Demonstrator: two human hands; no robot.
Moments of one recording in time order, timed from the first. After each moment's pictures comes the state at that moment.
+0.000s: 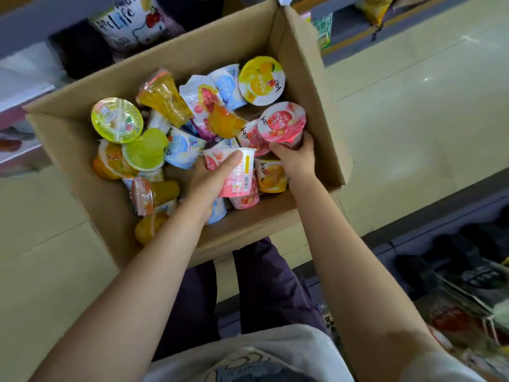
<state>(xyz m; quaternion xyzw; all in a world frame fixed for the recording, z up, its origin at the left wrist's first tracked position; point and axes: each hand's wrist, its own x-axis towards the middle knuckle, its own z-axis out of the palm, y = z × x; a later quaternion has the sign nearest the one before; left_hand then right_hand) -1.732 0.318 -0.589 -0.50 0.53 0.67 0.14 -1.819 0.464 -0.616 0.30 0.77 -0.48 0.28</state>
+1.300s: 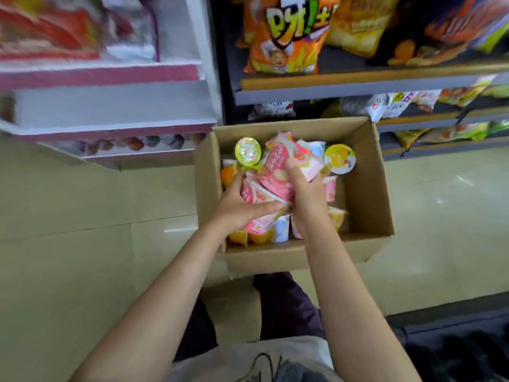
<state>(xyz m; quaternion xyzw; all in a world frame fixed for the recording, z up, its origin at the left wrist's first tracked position) -1.586 0.173 -0.441 -0.37 0.61 0.70 0.07 -1.686 0.286 -0.419 0.08 0.65 -0.70 0.30</state>
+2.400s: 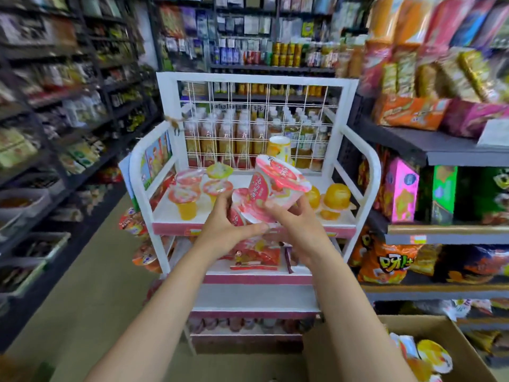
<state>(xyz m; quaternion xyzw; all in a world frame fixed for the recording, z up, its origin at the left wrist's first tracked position) -1.401 -0.195 -0.081 -0.20 0.75 0.57 -0.27 -1.510 -0.061 -0.061 -0.27 0.58 -0.72 0.29</state>
